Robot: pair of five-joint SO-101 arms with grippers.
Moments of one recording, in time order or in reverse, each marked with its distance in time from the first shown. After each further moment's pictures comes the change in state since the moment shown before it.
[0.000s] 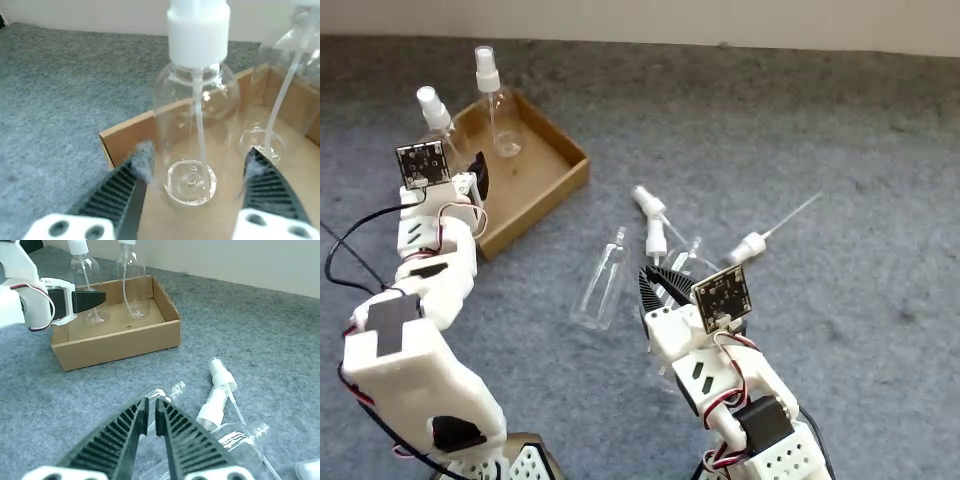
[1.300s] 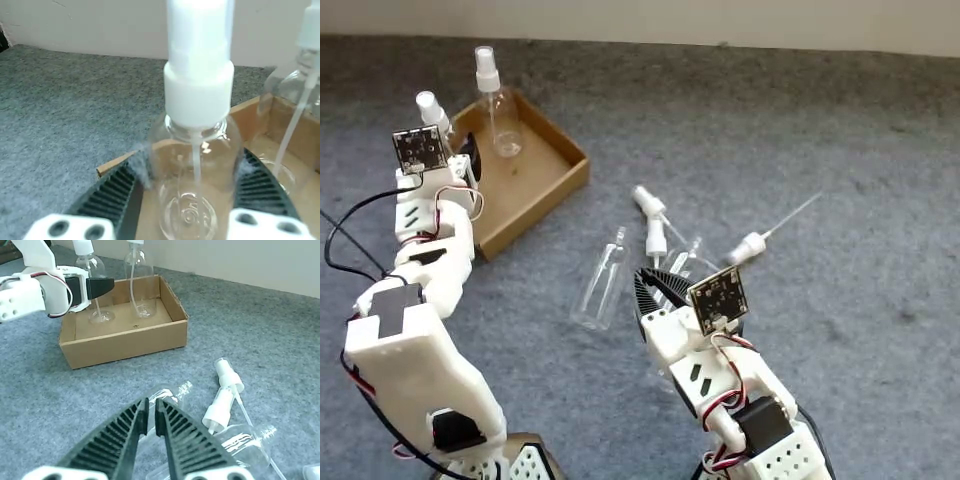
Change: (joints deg) left arm 0.0 5.7 -9.2 0.0 0.0; right arm -1.4 0.0 0.0 0.0 0.0
